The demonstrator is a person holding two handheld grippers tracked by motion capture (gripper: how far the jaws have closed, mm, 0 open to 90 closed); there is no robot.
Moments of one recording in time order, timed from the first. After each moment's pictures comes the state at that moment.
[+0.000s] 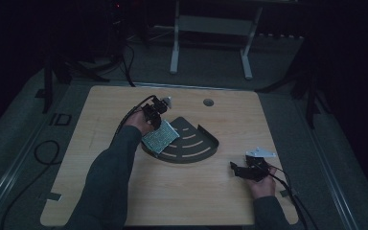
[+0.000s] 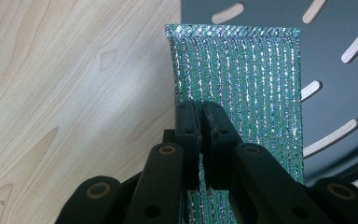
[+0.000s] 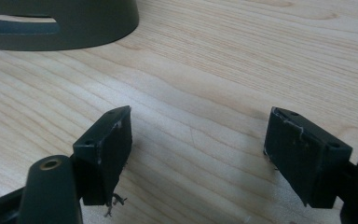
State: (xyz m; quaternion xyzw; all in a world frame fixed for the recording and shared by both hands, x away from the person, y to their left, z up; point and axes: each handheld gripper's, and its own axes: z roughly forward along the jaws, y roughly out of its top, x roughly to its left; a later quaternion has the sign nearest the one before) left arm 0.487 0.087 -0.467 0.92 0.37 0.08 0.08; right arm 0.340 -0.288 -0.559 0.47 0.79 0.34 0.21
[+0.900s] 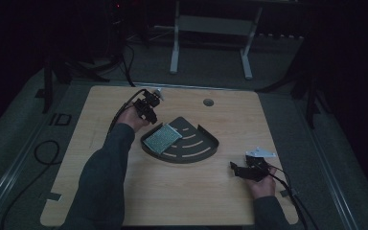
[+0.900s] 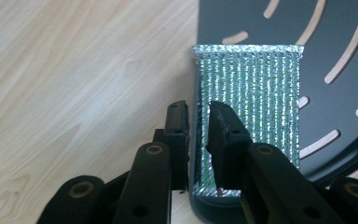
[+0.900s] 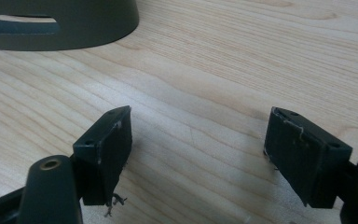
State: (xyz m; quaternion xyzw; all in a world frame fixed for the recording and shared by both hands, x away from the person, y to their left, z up) left arm 0.483 0.115 -0.441 0.90 0.41 0.09 0.14; right arm 0.340 -0.288 -0.559 0.47 0.79 0.34 0.21
